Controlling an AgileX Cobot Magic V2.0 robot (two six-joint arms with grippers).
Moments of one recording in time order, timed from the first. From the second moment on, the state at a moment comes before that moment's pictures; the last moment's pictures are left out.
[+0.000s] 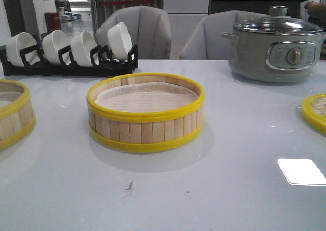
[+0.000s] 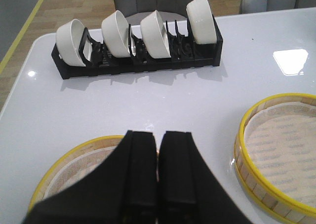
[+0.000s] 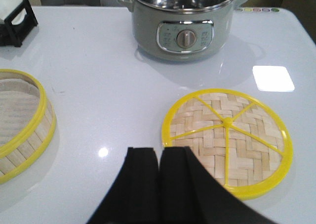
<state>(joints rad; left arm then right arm) -0.14 1.04 -0.99 0.00 0.48 0.03 -0.03 0.66 -0.65 0.05 0.46 0.02</state>
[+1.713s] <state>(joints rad) -0.14 1.58 -1.00 -0.07 0.42 0.03 -0.03 0.98 -0.72 0.08 0.32 0.02</state>
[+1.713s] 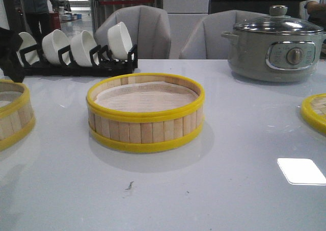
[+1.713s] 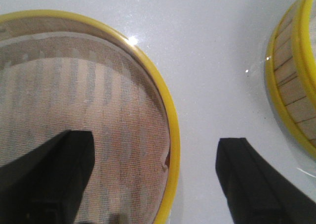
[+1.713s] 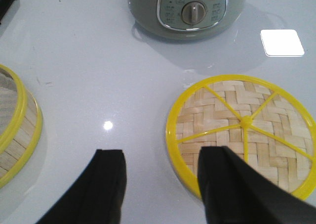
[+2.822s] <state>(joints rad) -0.15 1.84 -1.13 -0.11 0.42 0.03 -0.03 1.00 -0.72 0.08 0.20 0.02</state>
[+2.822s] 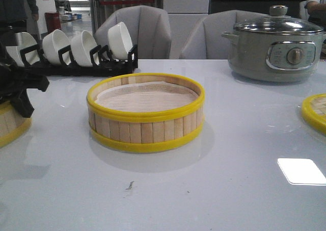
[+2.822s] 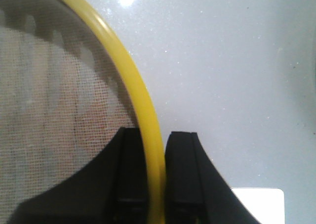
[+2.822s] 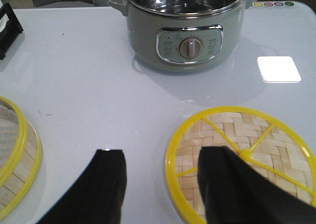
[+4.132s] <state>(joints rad) -0.77 2.00 -1.69 -0.09 0.68 0.02 -0.03 1.00 -0.72 0.08 0.20 0.02</state>
